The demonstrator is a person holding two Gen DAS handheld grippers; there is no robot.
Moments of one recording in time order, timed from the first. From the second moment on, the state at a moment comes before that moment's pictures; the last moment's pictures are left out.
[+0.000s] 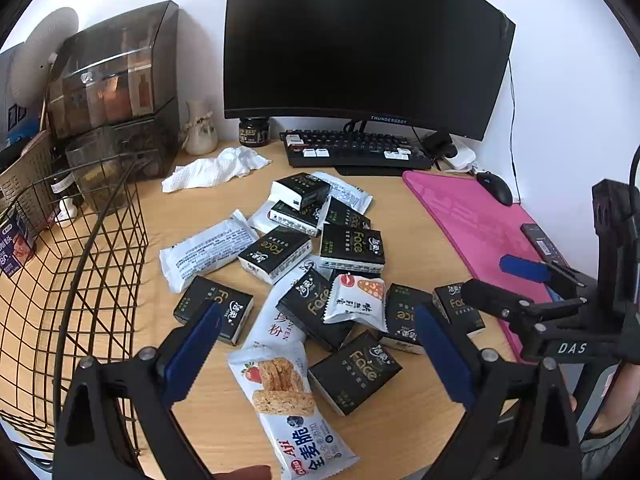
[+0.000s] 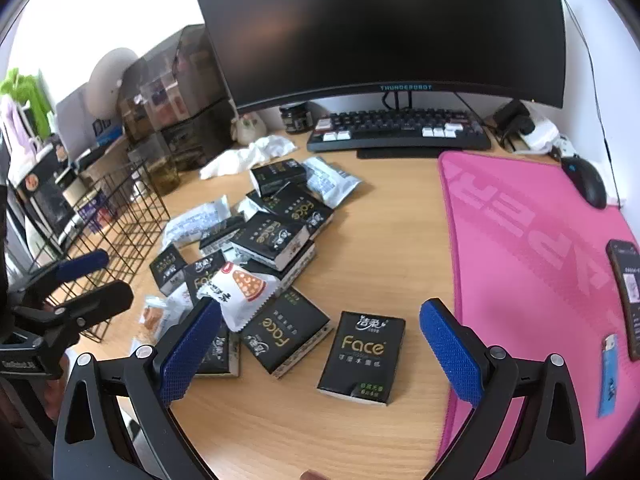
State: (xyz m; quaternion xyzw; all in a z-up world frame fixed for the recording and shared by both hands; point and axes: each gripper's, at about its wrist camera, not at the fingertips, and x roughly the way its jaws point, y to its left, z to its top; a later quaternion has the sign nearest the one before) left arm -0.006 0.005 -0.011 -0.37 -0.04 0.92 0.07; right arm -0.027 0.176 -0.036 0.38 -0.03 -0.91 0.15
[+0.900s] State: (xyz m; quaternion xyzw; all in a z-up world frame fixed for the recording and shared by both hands) left arm -0.012 0.004 -0.025 -0.39 -0.04 0.92 0.05; right arm -0.023 0.172 -0.041 0.37 0.01 -0.92 0.12
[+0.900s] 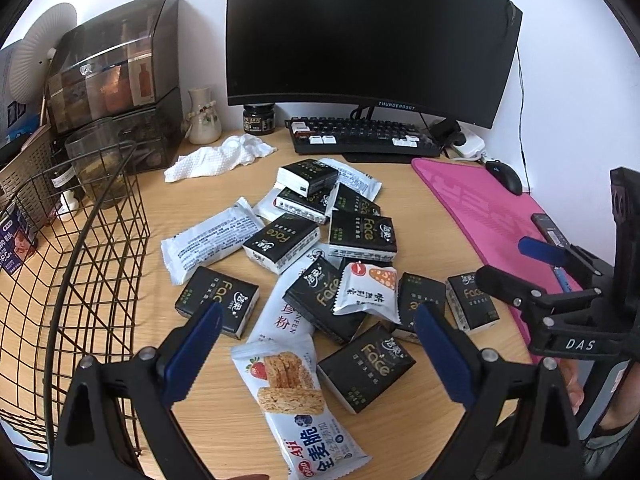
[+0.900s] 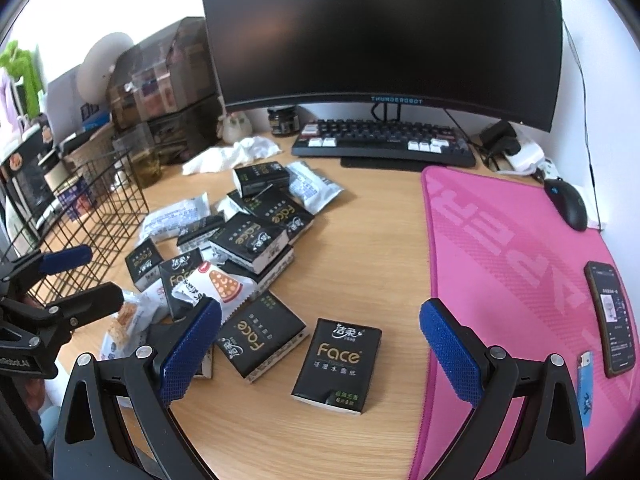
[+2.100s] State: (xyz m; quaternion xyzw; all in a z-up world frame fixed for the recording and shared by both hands) left arm 0.012 0.011 -0.062 -0.45 -0.03 0.89 0.06; right arm -0.031 0.171 -0.068 0.41 0.03 -0.90 0.12
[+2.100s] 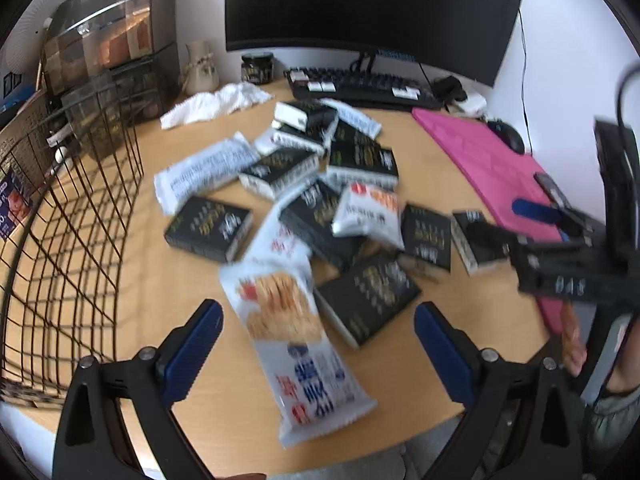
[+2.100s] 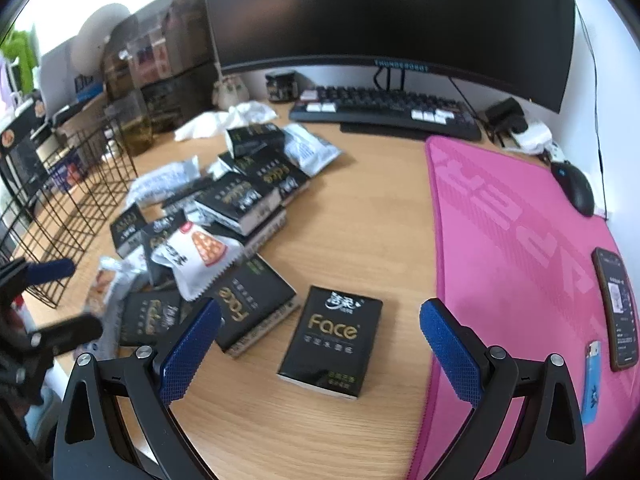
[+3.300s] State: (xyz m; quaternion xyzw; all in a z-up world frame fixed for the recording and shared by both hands) left arm 0.003 -0.004 -0.095 -0.48 0.01 0.88 0.02; right arm -0.043 0.175 -0.089 0.44 0.04 -0.89 0.12
